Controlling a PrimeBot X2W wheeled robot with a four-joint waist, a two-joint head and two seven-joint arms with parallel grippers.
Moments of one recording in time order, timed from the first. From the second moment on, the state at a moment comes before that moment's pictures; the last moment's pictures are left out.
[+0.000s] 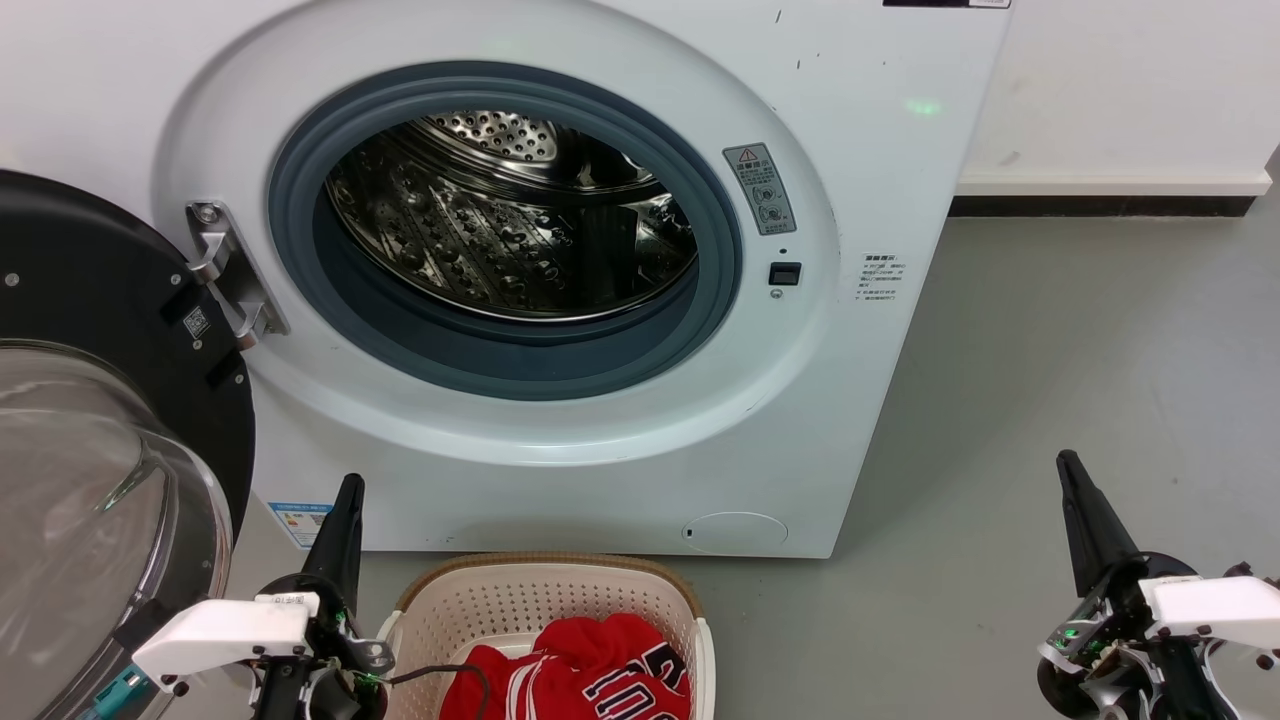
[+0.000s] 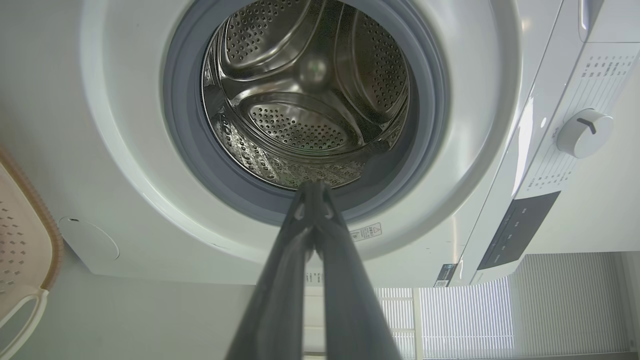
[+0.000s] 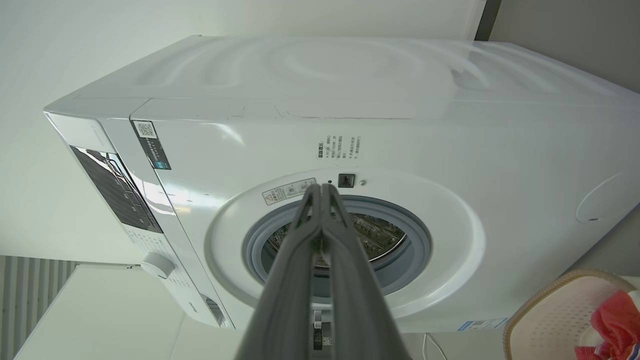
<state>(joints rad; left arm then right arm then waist) -0.10 0.05 0.11 0.24 -1.58 -0.13 0.11 -0.10 -0.05 -0.11 0.24 1.58 0.13 0.11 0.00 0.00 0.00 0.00</state>
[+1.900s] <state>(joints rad) -0.11 0.05 0.11 0.25 -1.61 -0.13 0.11 -0.10 -0.05 -0.11 0.25 1.61 0.13 0.11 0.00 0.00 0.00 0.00</state>
